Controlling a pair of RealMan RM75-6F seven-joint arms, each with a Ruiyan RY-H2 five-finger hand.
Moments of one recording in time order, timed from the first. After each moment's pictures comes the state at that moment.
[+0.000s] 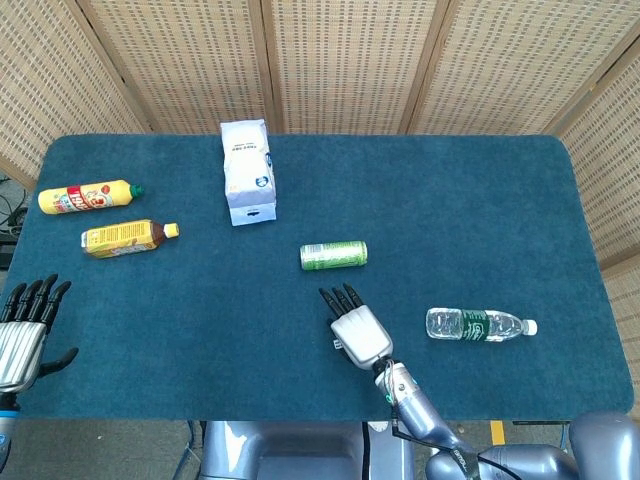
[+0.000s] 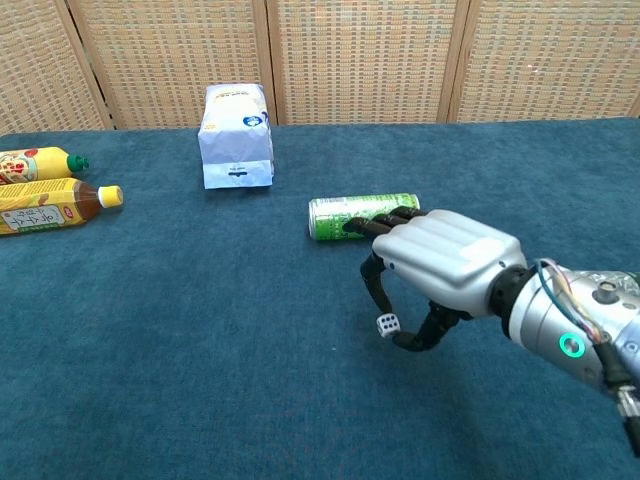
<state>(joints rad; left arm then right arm) -0.10 -1.18 -0.02 -1.55 1.49 1.45 0.16 0.65 -1.73 0.10 -1.64 -1.16 1.09 -0.83</state>
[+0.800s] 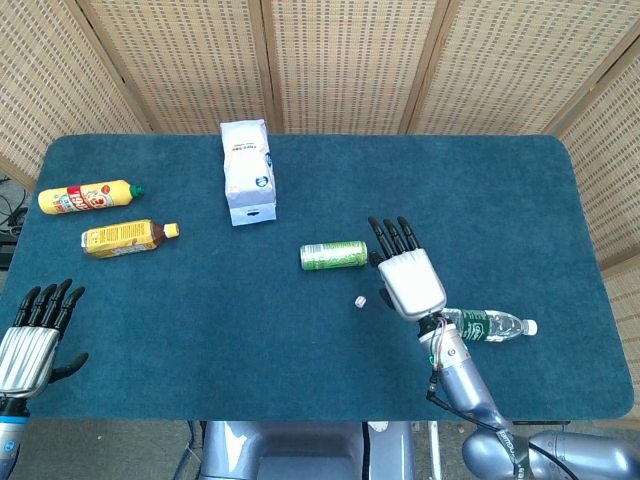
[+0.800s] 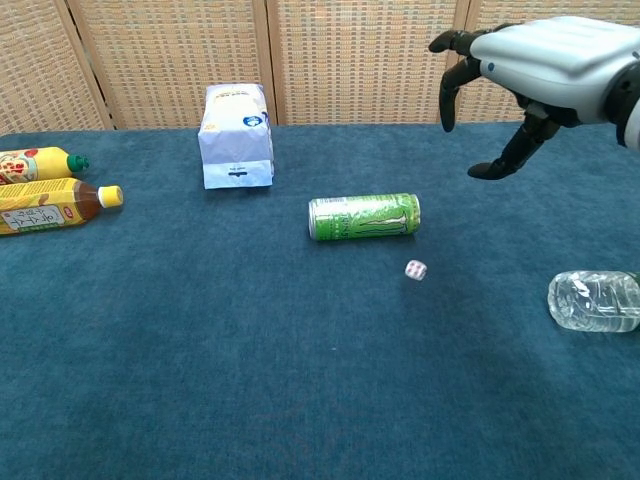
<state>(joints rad) -0.10 -1.19 0.00 -1.57 1.54 1.47 0.20 0.66 -1.42 0.26 -1.87 -1.10 1.22 -0.85</state>
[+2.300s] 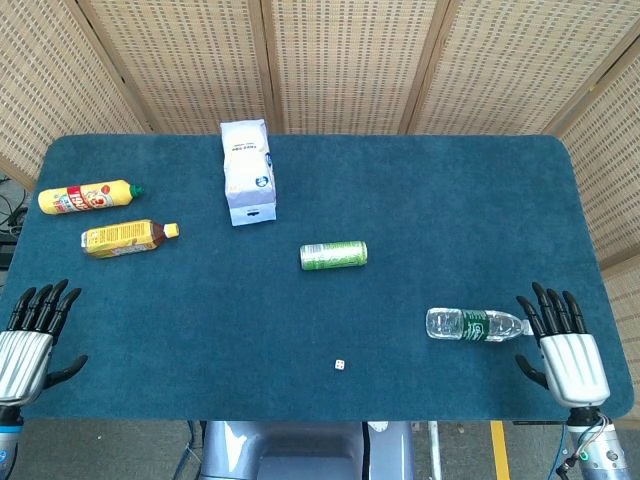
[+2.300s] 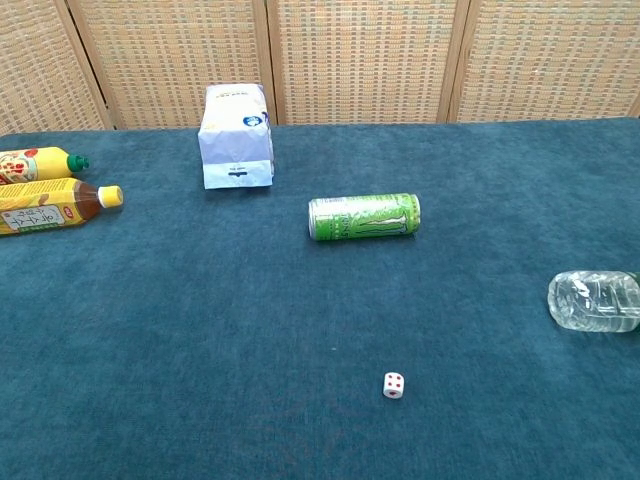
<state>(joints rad) -0.07 -1.15 0.01 -1.62 1.60 1.54 0.17 0.16 -1.22 -0.06 -1.57 -1.53 1.62 -0.23</state>
